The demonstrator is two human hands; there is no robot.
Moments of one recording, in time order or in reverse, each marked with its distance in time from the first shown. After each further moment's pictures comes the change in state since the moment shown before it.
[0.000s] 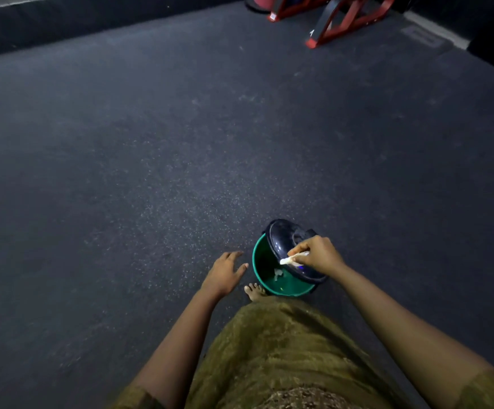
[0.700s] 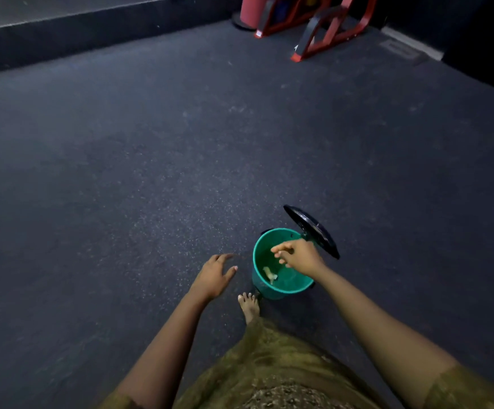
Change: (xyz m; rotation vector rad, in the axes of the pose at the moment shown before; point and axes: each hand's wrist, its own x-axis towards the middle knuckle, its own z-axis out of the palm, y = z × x) left_hand -0.017 0.001 0.000 0.023 0.054 0.053; right_hand -0.007 0.005 0.024 0.204 0.006 -0.007
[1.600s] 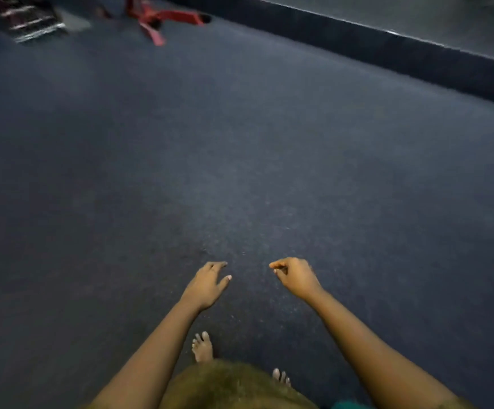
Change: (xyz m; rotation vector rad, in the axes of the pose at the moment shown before) left_hand -0.197 -0.167 -0.060 -0.416 0.691 -0.960; right_hand 0.037 -0.271 0.260 -0.700 -0.791 -0.918
